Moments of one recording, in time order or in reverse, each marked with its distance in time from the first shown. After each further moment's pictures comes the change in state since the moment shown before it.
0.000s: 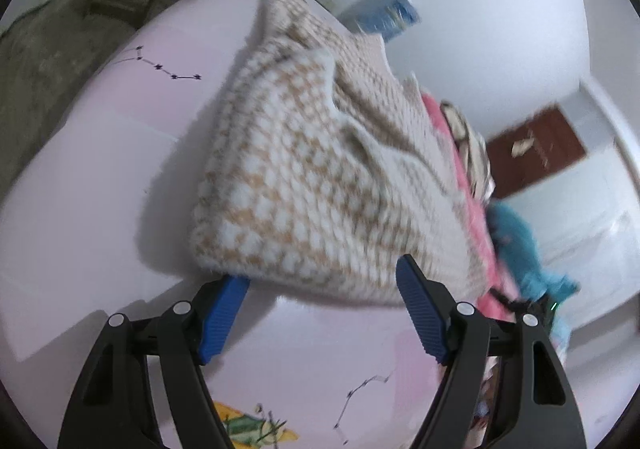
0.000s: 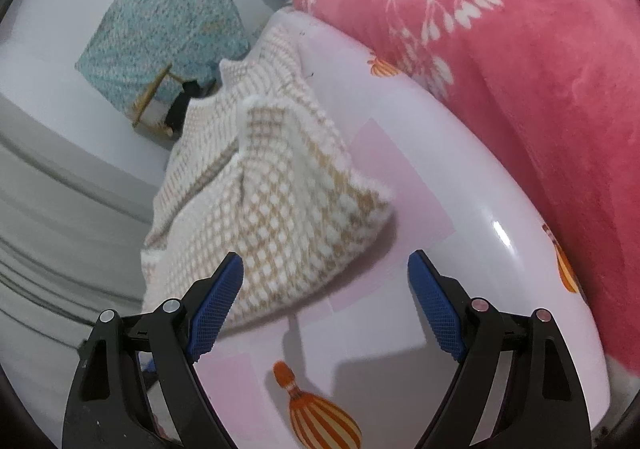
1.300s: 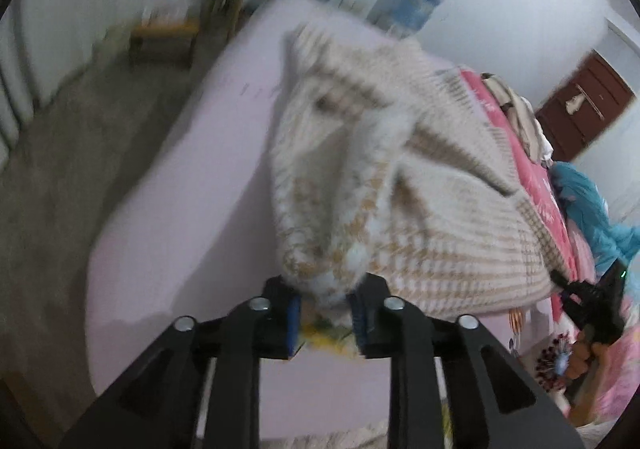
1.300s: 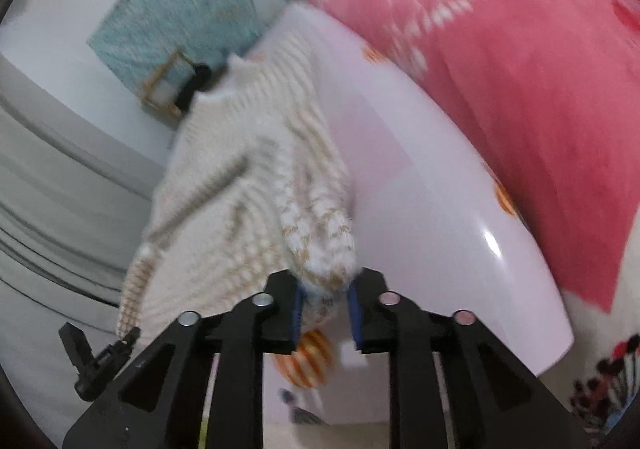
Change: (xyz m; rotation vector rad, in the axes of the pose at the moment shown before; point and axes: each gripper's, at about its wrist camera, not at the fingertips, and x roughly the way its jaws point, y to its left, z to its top) left arm -0.071 -0.002 -0.031 0.169 0.019 0.314; right arm -0.031 -0.013 -0.023 -0.089 0.050 -0.045
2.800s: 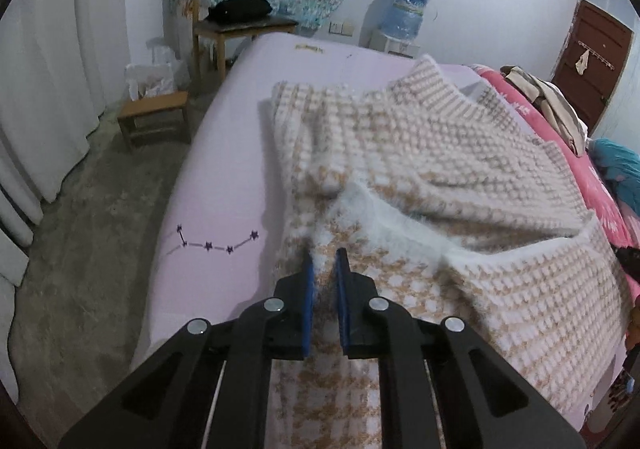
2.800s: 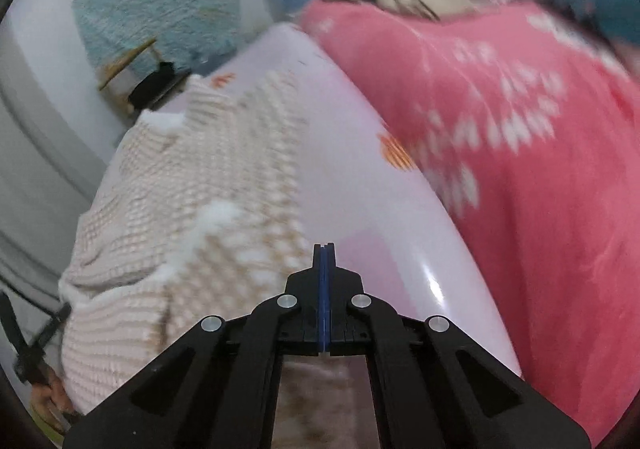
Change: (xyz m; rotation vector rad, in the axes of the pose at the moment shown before) left arm 0.081 -0.029 0.094 0.258 -0.146 0.164; right arm 0.075 0.028 0.084 -0.125 -0.123 -0.204
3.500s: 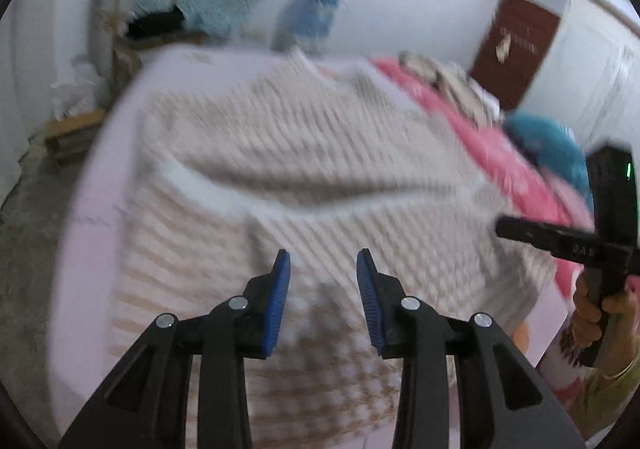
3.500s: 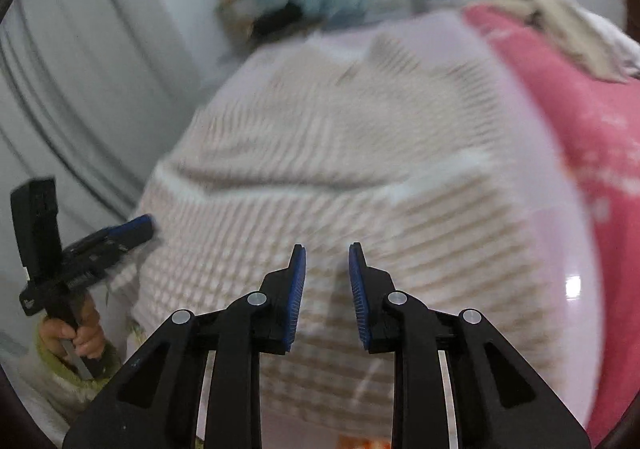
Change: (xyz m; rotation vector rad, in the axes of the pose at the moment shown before) left arm -0.030 -0.081 -0.035 0.128 0.016 -0.279; right arm -0.023 0.139 -0.056 -0.438 0.138 0.221
